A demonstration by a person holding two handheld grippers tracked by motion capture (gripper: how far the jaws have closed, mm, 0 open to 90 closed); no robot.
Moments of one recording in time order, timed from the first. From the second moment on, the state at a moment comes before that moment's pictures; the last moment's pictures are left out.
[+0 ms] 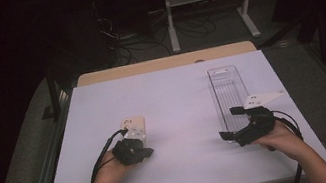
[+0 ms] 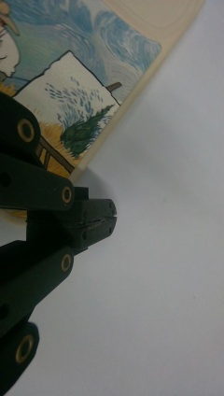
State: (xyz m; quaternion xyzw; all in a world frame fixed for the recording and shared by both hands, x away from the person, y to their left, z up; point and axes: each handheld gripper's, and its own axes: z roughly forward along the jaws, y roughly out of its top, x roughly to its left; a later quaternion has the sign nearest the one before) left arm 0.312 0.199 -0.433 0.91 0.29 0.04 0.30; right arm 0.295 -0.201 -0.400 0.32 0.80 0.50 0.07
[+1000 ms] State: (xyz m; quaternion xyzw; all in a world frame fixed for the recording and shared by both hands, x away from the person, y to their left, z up) left arm 0.316 0.271 -0.431 0.89 0.36 0.10 0.28; right arm 0.295 -0.201 -0.400 0.32 0.80 0.50 0.07
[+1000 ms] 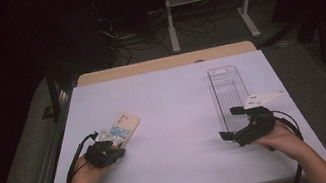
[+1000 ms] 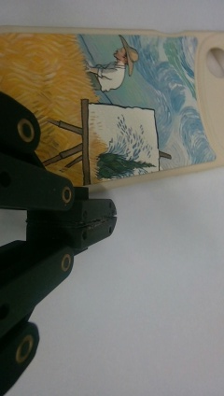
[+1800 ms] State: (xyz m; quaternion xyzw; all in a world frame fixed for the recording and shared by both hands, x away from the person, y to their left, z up) left arm 0.291 0.265 -0.407 0.85 0.29 0.08 0.44; right arm 0.295 -0.201 -0.400 0.32 0.80 0.50 0.07
